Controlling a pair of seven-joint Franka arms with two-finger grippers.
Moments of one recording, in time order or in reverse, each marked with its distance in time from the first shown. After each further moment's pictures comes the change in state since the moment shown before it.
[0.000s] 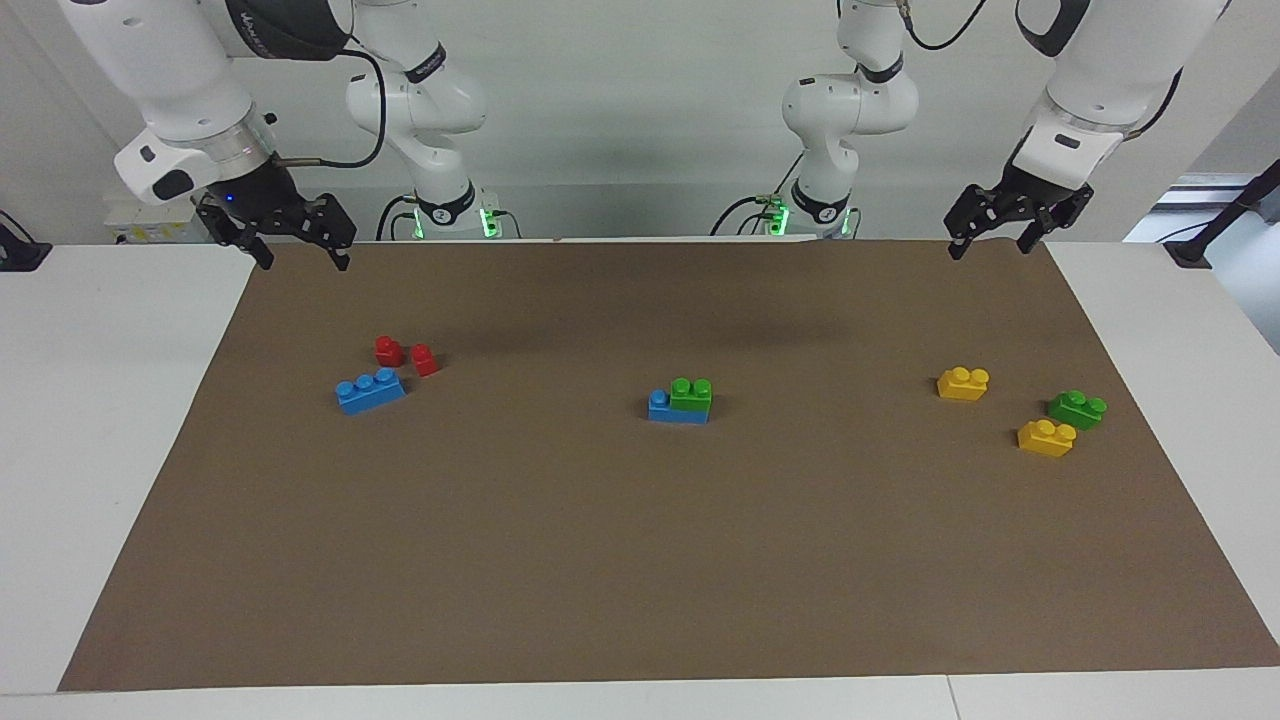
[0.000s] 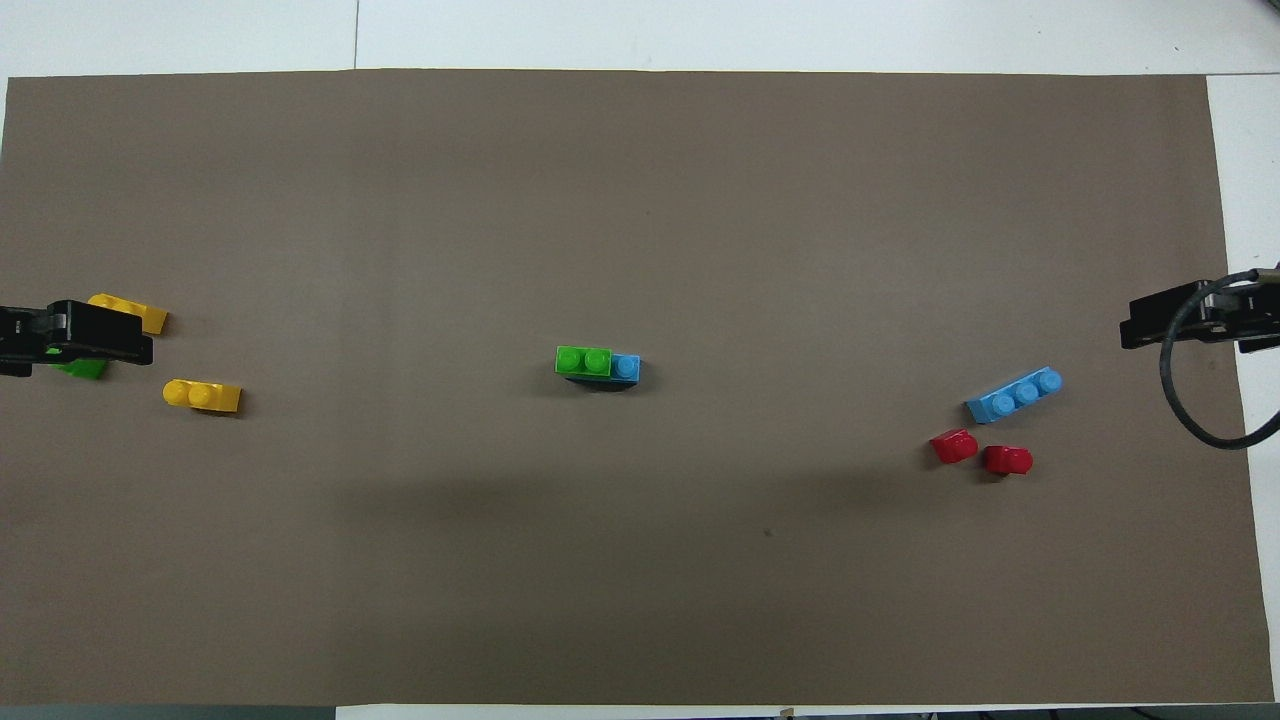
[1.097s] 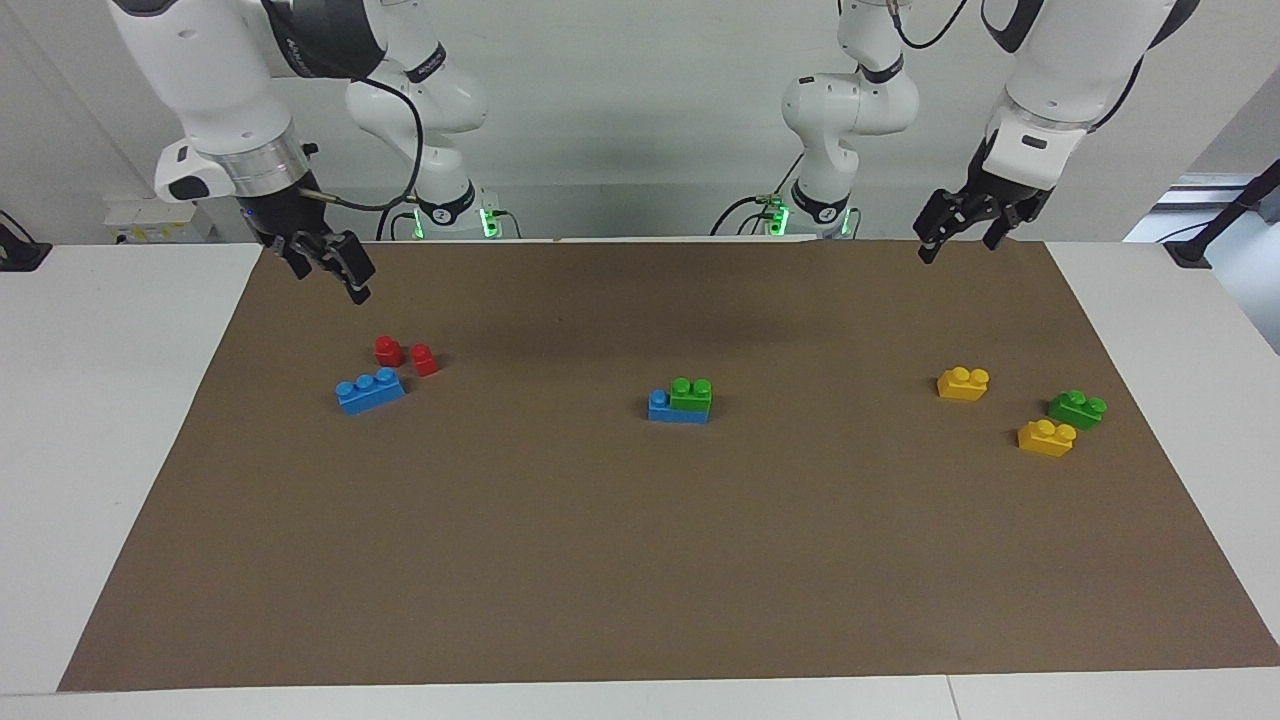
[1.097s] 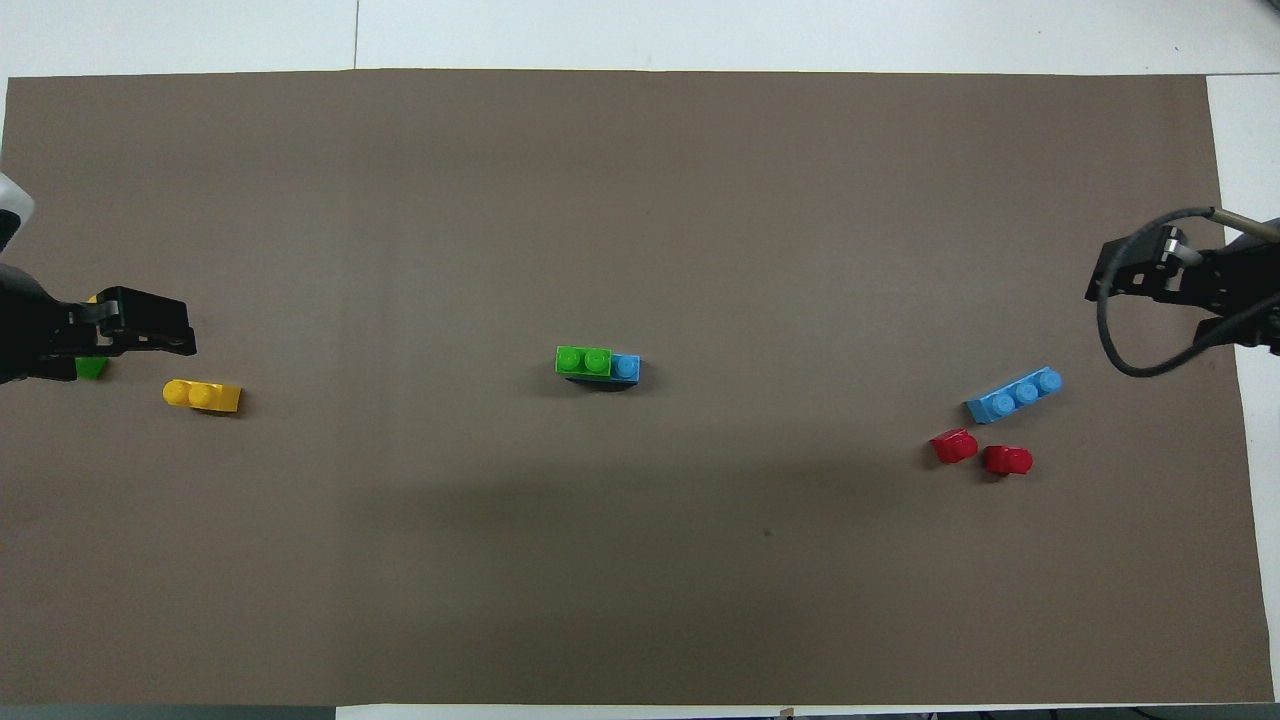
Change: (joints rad) left arm -0.063 -0.002 -0.032 -0.001 -0.004 0.008 -0.289; right arm 0.076 0.002 0.024 -0.065 0.013 0.157 0.673
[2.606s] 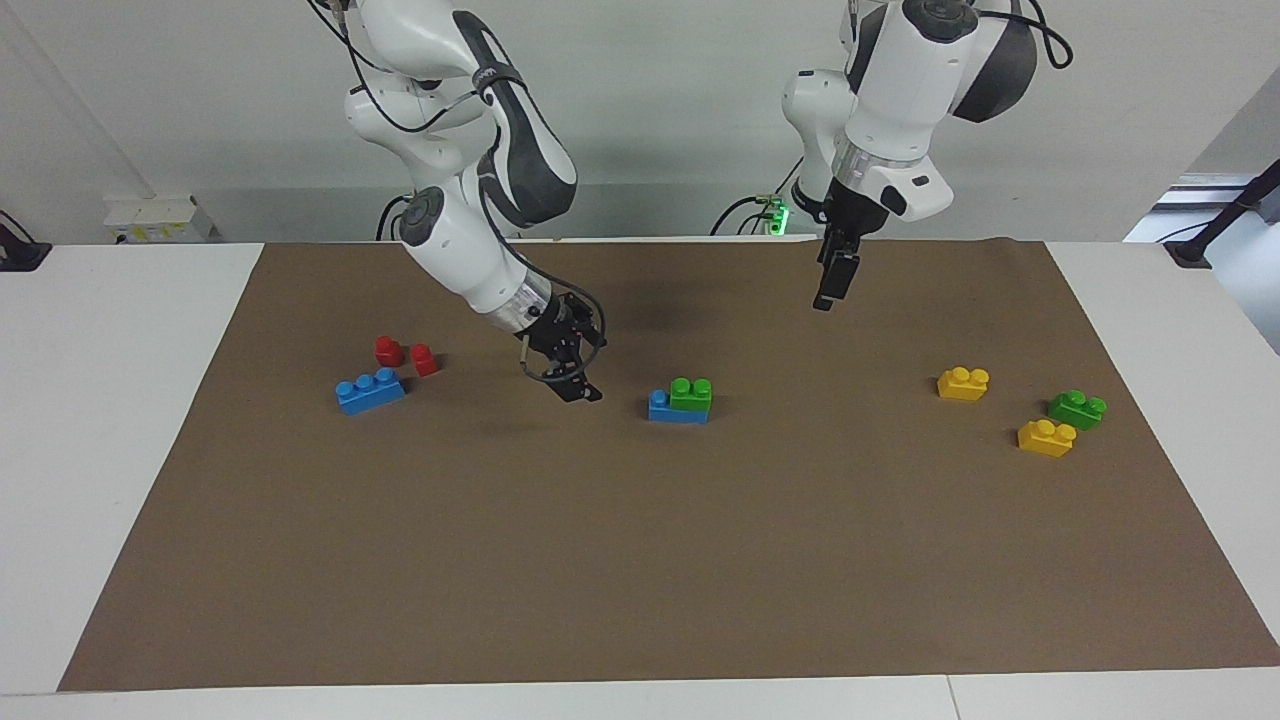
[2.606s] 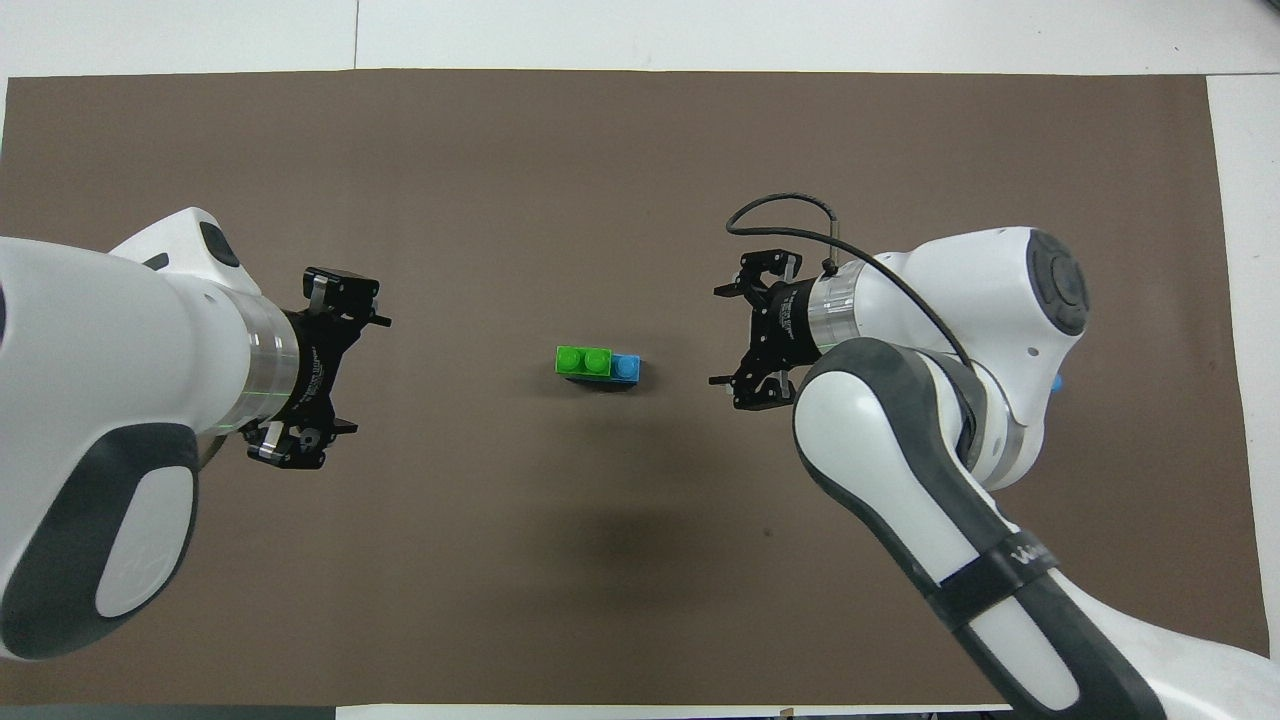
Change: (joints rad) left arm -0.247 -0.019 -0.012 -0.235 -0.060 0.340 -1.308; right arm 0.355 0.238 0.005 -0.296 0.672 0.654 0.915
